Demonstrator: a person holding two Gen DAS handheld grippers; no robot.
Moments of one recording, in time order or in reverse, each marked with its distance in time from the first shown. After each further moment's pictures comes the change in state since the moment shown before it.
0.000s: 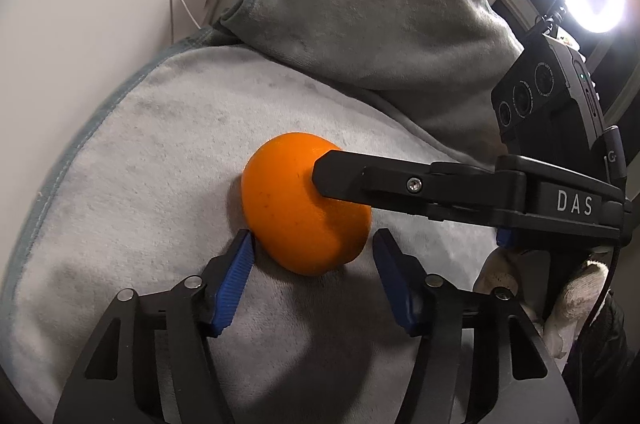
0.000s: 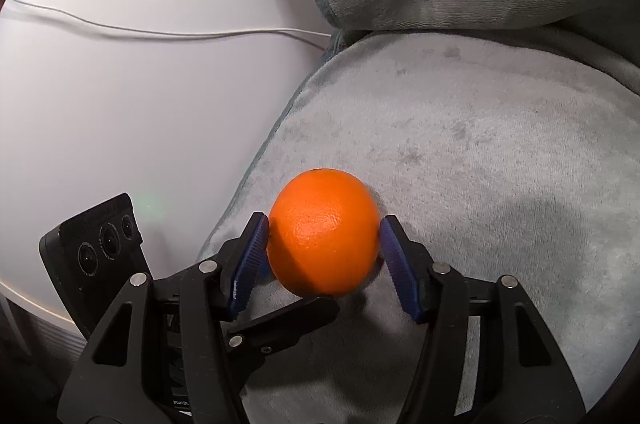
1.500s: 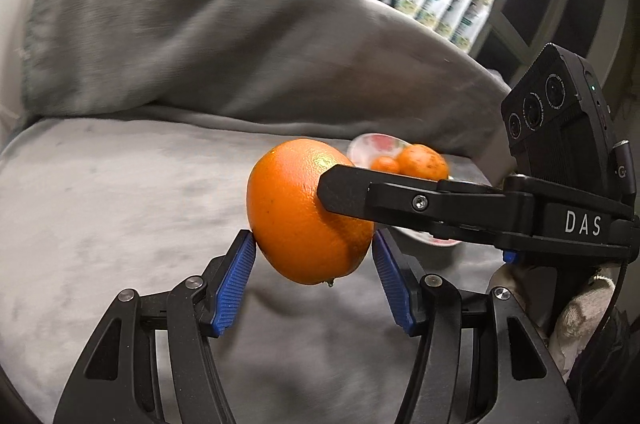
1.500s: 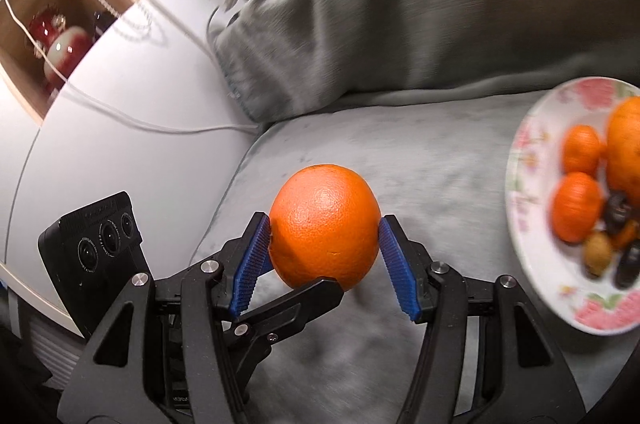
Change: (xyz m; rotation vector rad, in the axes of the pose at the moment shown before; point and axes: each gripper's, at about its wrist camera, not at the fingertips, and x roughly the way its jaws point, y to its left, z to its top) left arm 0.028 -0.199 -0.026 0.320 0.013 -0.152; right arm -0.194 -0.068 -0.104 0.129 -0.332 -0.111
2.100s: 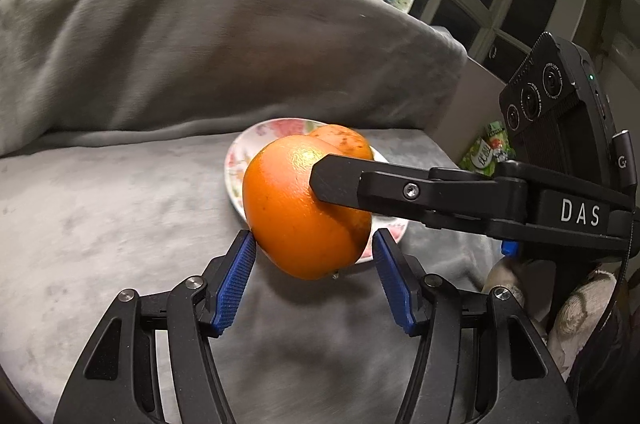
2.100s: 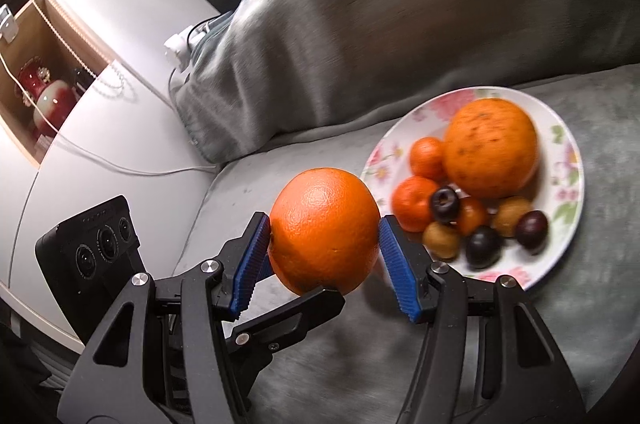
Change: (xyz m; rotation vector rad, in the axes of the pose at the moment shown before) left arm 0.047 -0.079 0.007 0.129 0.065 -0.099; right arm -0.086 -0.069 -0.004 0.095 -0.121 -0.094
